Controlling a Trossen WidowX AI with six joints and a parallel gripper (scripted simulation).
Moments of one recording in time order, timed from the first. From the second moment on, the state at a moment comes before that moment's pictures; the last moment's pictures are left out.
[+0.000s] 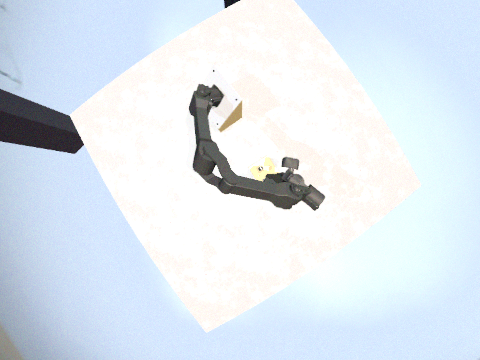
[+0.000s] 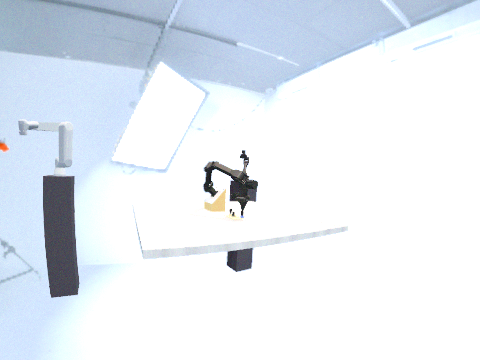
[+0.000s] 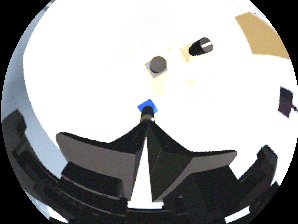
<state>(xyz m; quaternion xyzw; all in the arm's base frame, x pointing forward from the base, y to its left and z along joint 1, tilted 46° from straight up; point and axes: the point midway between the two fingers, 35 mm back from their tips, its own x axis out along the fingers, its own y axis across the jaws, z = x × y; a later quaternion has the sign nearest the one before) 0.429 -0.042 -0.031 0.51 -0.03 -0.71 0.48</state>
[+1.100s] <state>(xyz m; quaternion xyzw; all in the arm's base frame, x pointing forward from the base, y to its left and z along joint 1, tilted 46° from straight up) 0.391 -0.027 -0.011 0.50 -0.04 -0.72 0.47</state>
